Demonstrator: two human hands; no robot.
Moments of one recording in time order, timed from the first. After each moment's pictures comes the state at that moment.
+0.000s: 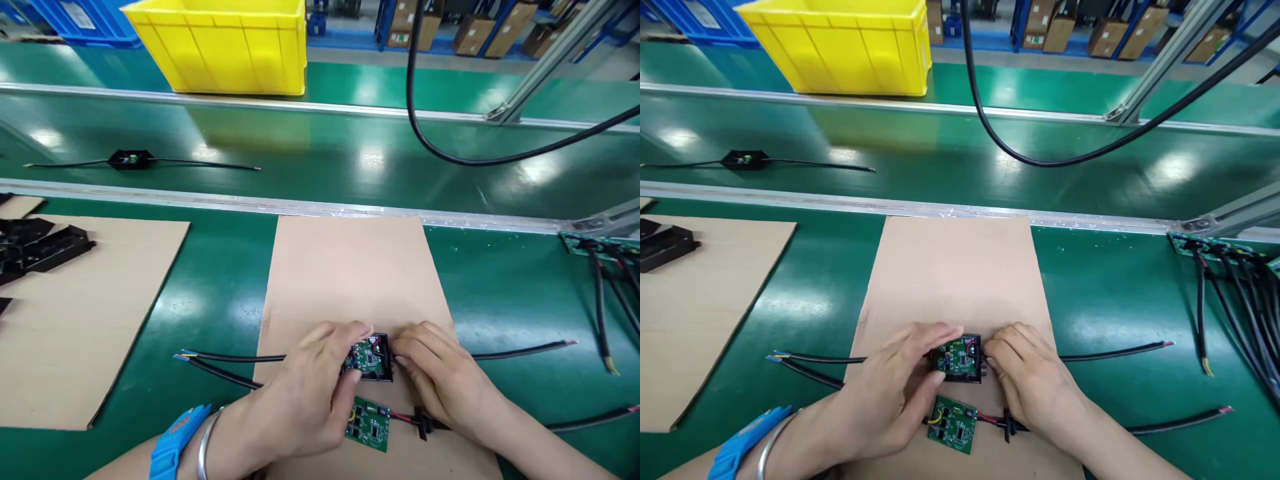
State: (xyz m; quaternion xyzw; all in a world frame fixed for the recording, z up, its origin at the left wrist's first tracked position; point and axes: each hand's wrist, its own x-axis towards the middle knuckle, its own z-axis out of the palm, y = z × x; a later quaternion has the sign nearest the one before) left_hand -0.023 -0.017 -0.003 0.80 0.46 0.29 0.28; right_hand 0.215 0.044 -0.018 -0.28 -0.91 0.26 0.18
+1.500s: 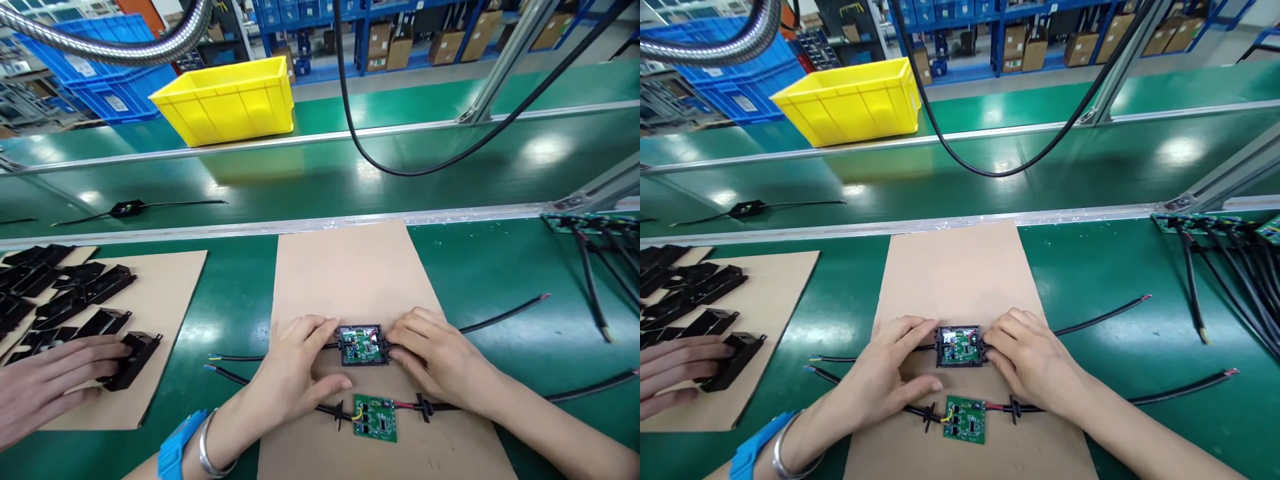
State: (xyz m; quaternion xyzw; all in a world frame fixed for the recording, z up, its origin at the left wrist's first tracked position) left_hand -0.051 -0.021 -0.003 0.79 0.53 0.18 0.25; right_hand 0.220 0.046 -0.017 -0.28 -0.92 0.21 0.18
